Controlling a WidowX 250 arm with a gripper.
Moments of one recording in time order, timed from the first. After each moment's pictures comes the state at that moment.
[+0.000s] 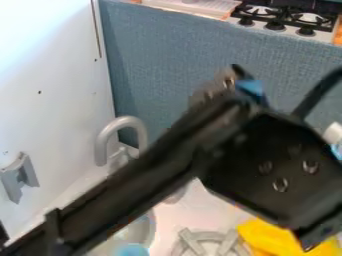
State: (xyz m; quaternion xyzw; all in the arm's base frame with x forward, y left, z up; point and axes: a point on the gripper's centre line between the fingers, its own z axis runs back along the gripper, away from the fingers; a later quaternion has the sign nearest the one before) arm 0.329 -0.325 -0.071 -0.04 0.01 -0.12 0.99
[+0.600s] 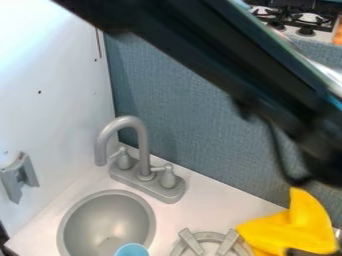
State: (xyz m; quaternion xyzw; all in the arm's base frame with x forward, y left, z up) arm 0.212 -0.226 0.036 -0.01 0.01 -0.05 1.00
